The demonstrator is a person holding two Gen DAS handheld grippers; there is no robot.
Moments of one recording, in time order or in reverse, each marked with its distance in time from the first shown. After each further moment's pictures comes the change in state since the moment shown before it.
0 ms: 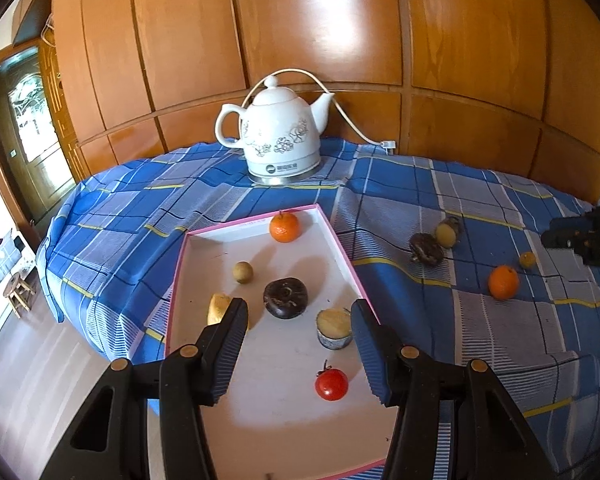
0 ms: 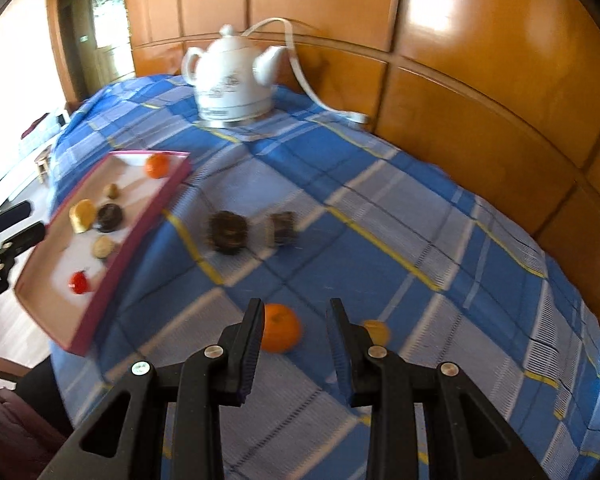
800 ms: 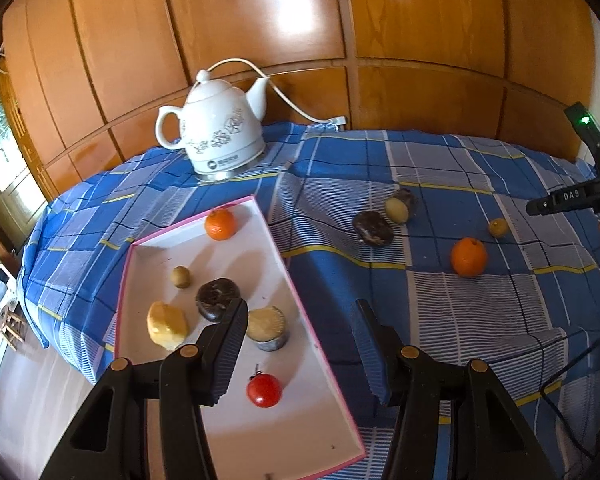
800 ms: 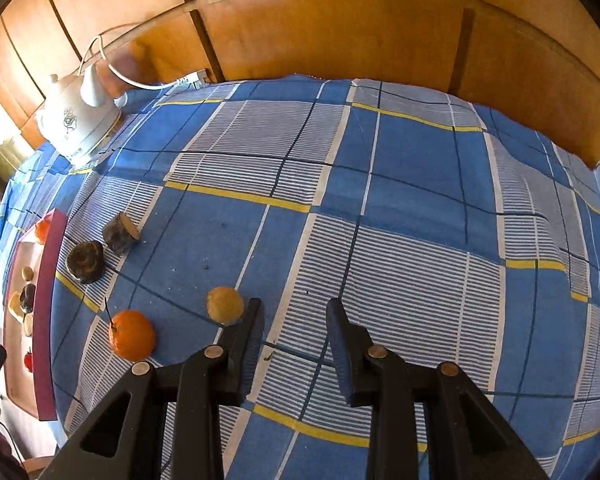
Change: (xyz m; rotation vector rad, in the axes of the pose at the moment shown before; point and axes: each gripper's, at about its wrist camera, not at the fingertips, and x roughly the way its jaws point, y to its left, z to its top) left arm 0.018 -0.057 0.004 0.129 0.061 -0.073; right arm 0.038 -0.109 -0.036 0.460 0.145 -0.045
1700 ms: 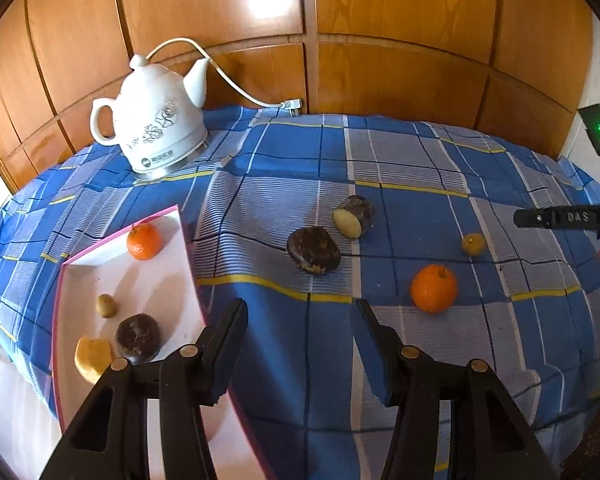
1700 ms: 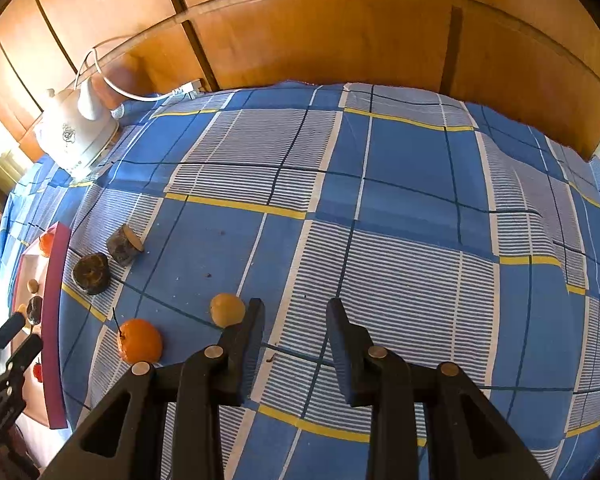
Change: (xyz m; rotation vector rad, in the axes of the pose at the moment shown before) left arm 0.053 -0.038 0.047 0.004 0.104 -0.130; right arm -0.010 -0.003 0.002 0.025 -0.010 0.010
